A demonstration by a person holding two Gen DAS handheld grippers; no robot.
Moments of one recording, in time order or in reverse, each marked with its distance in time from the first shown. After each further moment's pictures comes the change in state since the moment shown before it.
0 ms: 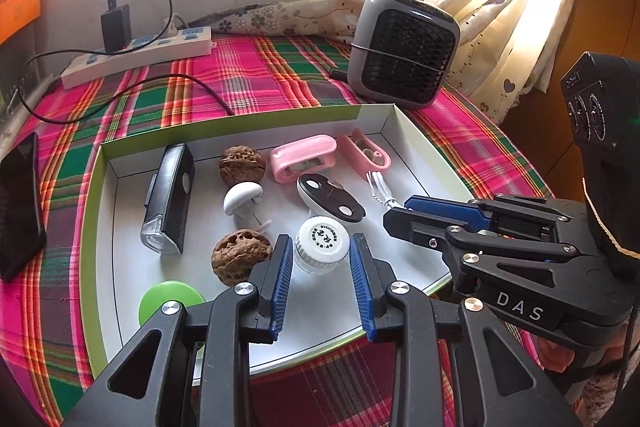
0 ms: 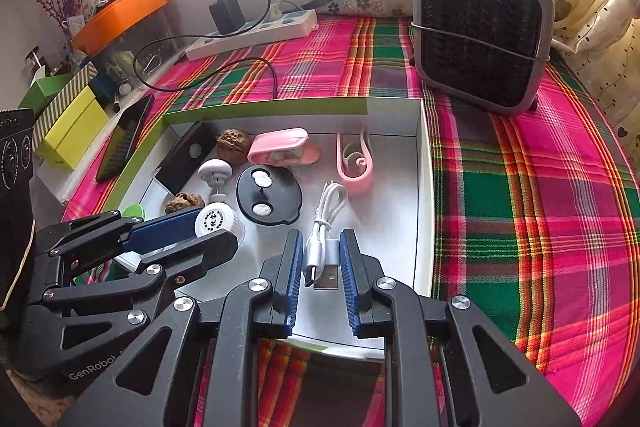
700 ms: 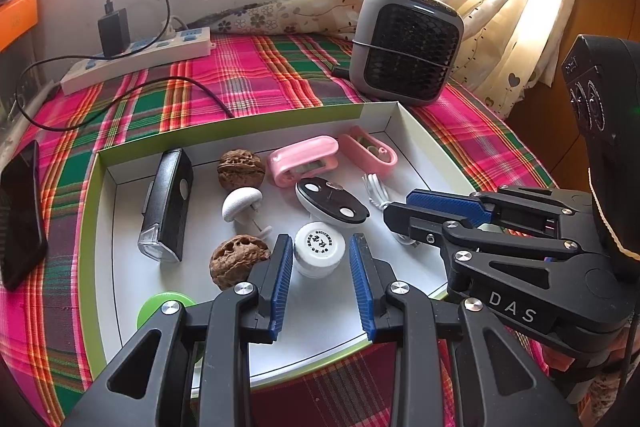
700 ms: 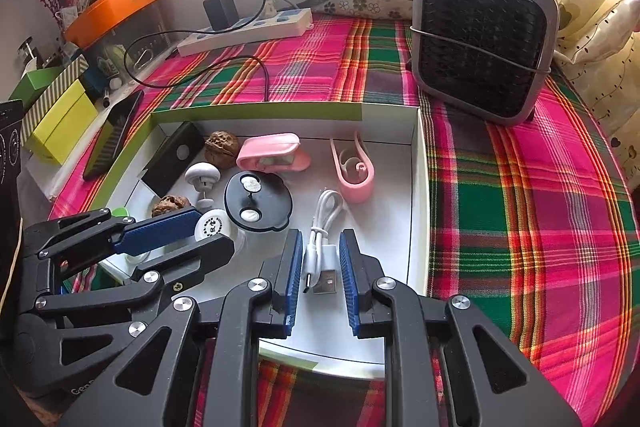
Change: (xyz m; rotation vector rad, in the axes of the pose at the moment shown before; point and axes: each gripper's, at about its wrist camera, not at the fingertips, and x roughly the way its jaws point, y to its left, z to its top) left arm 0.005 -0.004 0.003 0.017 0.007 0.026; right arm 0.005 0.003 0.006 -0.022 0.010 -0.045
